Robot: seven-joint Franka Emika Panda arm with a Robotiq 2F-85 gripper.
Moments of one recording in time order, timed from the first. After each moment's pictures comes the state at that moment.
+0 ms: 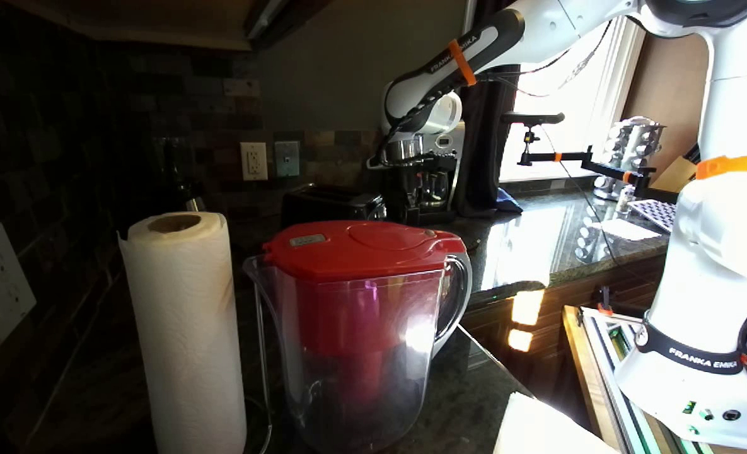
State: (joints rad) arm -0.15 0.16 -0.08 -2.06 0.17 1.95 -0.79
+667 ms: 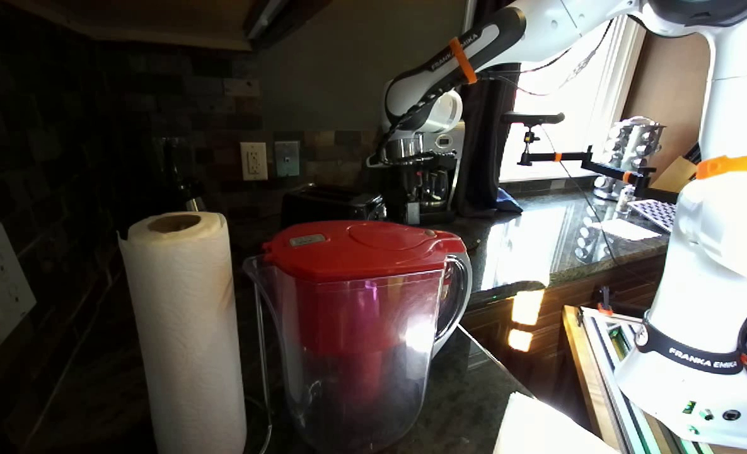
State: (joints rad) arm -0.15 0.15 -0.08 -2.06 0.18 1.95 -0.80
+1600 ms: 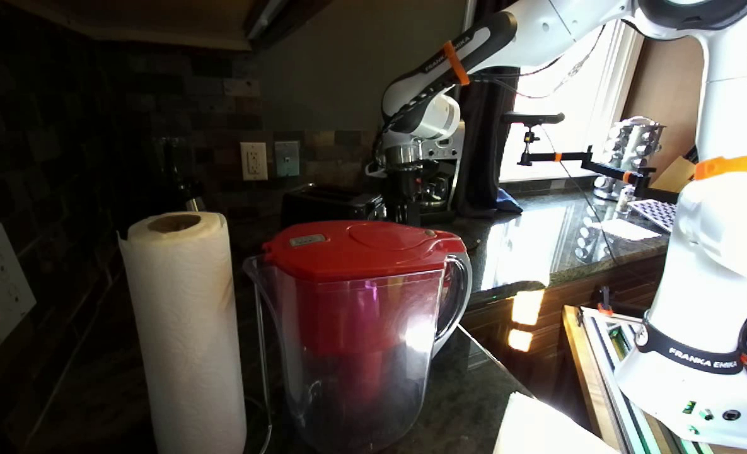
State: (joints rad) arm -0.16 0.18 -0.08 -2.06 0.30 1.91 -0.90
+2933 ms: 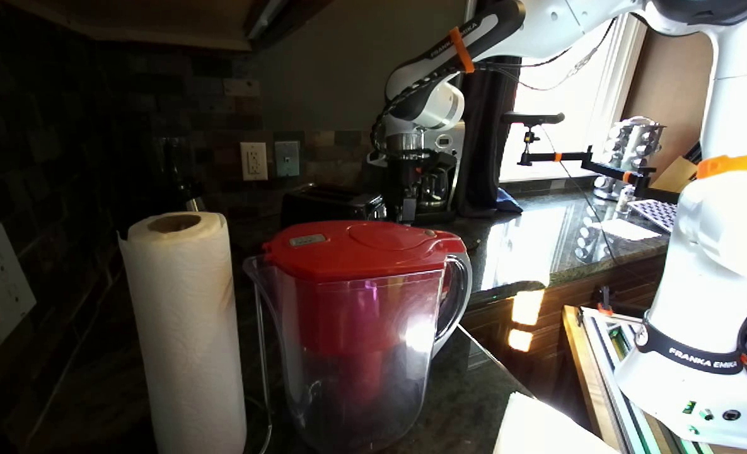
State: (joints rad) arm -0.17 0.14 -0.08 -2.05 0.33 1.91 -0.84
